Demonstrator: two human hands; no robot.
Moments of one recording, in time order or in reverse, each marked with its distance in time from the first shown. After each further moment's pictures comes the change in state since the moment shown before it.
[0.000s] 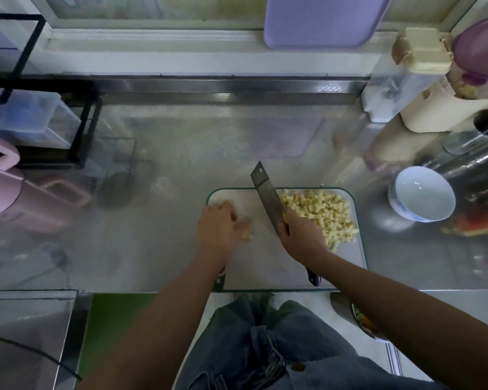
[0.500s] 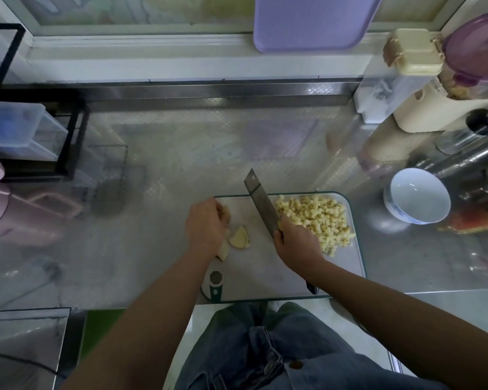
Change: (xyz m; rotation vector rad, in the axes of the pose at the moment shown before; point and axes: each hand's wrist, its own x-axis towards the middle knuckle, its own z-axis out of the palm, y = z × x) left_hand 0.032 -0.002 -0.012 -0.091 0.001 -0.084; right_hand -0.001 -0.004 0.001 -0.038 0.000 0.002
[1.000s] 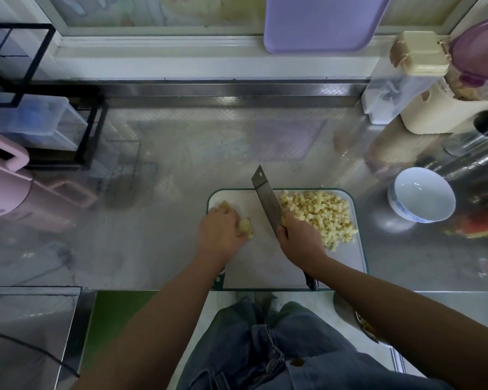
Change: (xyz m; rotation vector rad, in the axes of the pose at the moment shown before) left_hand -0.037 -0.002 0.008 0.293 -0.105 0.229; right_hand -0.010 0.001 -0.004 0.023 -0.020 -0.040
